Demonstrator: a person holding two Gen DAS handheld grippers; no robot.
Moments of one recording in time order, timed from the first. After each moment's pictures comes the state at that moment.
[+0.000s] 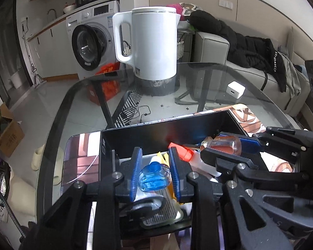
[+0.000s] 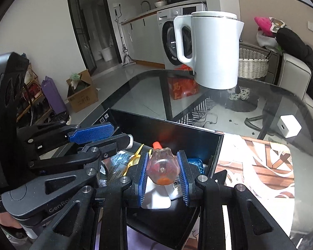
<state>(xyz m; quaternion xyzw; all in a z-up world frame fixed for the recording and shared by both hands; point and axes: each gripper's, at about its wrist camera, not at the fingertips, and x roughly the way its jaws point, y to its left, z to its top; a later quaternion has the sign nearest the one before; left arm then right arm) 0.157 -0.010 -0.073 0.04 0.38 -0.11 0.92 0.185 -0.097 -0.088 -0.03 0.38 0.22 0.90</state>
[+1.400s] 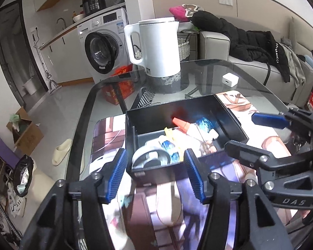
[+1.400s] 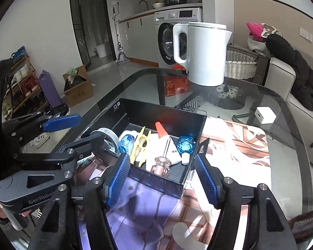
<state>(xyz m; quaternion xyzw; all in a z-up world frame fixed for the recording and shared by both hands) 0.064 -0.006 -0.042 0.08 0.37 -0.06 0.92 0.102 -0.116 -0.061 -0.05 0.38 0.19 0.90</state>
